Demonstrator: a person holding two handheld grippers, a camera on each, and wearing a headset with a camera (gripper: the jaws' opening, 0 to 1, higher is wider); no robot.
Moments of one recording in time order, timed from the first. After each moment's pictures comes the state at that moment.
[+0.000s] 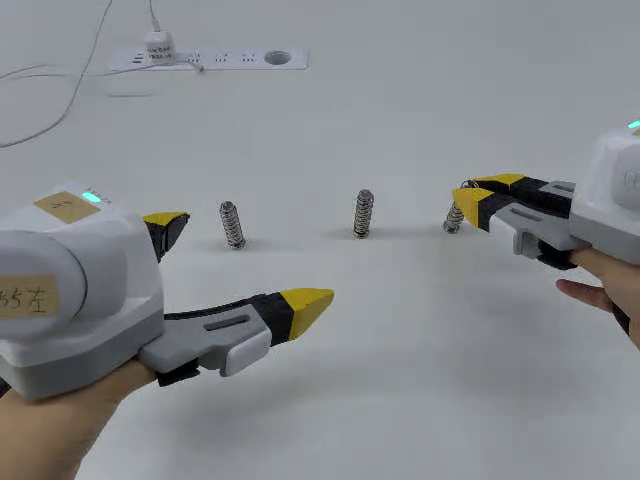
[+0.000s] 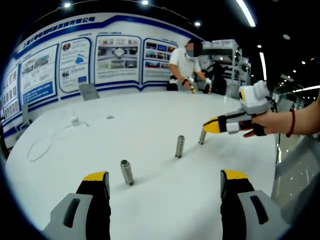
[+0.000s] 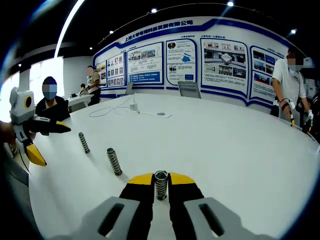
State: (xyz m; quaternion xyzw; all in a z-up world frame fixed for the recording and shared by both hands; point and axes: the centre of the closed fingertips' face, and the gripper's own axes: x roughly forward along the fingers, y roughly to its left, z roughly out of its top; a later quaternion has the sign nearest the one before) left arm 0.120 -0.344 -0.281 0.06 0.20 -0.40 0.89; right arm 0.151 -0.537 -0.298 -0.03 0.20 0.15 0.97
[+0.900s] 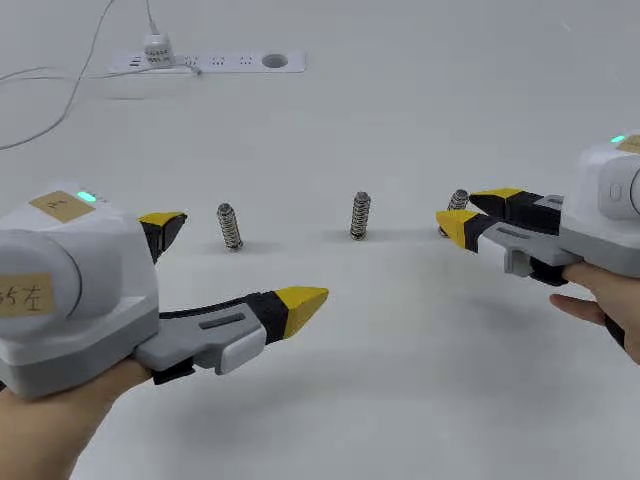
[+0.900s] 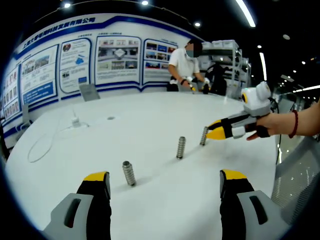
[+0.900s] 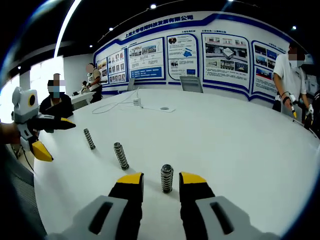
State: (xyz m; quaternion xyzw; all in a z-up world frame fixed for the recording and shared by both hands) left arm 0.122 -0.342 -0.279 0.05 0.20 -0.40 0.89; right arm 0.136 -0.534 -0.298 -0.02 0.22 0.16 0.96
